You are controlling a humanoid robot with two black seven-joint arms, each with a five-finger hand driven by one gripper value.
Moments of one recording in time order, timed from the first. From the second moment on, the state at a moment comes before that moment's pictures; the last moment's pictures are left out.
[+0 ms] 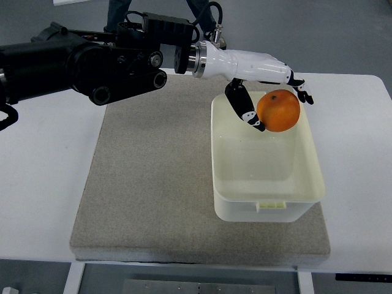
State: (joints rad) left arm -1.61 0.17 0.21 -0.94 1.06 -0.09 -0.61; right arm 0.02 0.00 -0.11 0.19 -0.02 -0.15 0.15
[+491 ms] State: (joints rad) left arm -1.61 0.17 0.21 -0.94 1.06 -0.09 -0.61; right arm 0.02 0.00 -0.11 0.19 -0.02 -0.15 0.15
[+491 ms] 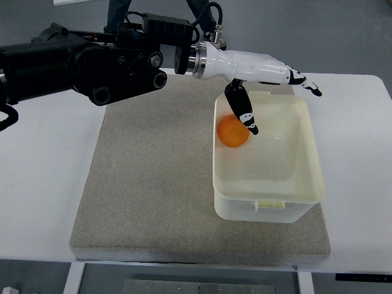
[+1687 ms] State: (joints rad) left arm -1.40 0.20 0.21 -0.31 0.89 -0.07 -0.61; right arm 0.02 0.00 -0.11 0.19 -0.02 -0.15 0.15
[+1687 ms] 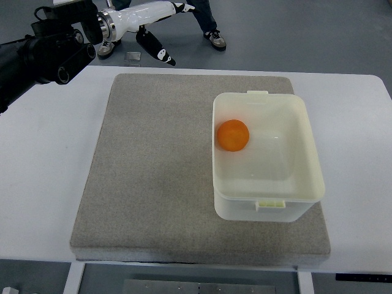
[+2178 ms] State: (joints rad) left arm -1.30 0.20 0.21 -0.24 0.61 0.00 -0.61; right arm 0.02 0.00 -0.11 0.19 -0.02 -0.15 0.15
